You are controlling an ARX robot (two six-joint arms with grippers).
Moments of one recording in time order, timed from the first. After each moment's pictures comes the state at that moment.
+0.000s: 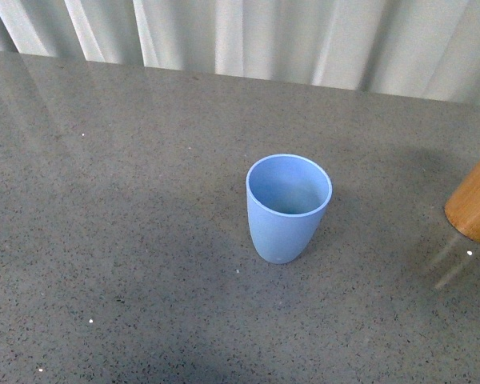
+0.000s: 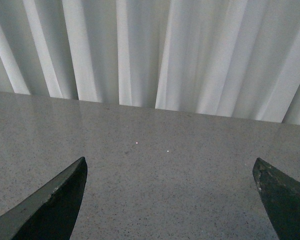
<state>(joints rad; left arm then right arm) 0.00 0.00 0.02 0.00 0.00 0.00 -0.11 1.54 0.33 0.90 -0.22 -0.46</state>
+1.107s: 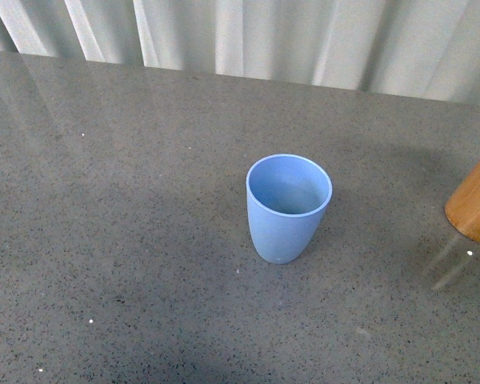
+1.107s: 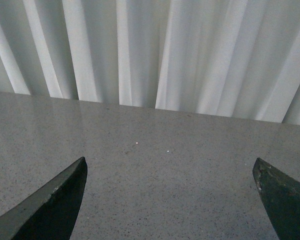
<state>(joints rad) 0.00 0.00 0.02 0.00 0.00 0.00 -0.07 1.64 0.41 0.99 -0.20 -0.46</state>
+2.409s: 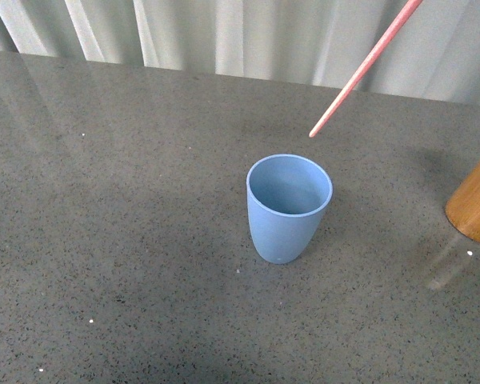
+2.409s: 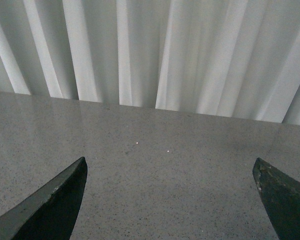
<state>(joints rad) 0.00 0.00 0.02 0.00 0.00 0.00 0.39 1.26 0.67 0.42 0.08 0.39</state>
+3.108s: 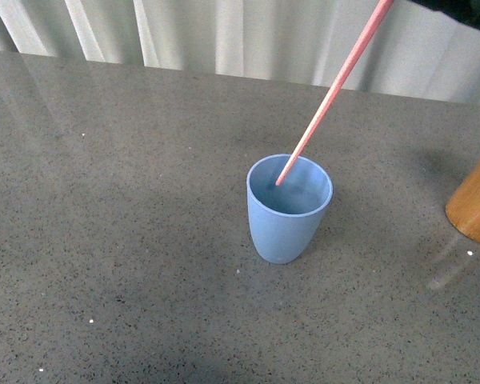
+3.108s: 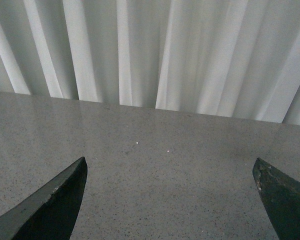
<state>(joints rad) 0.00 0.00 0.02 0.00 0.00 0.00 0.46 1.45 0.67 0.51 0.09 0.37</state>
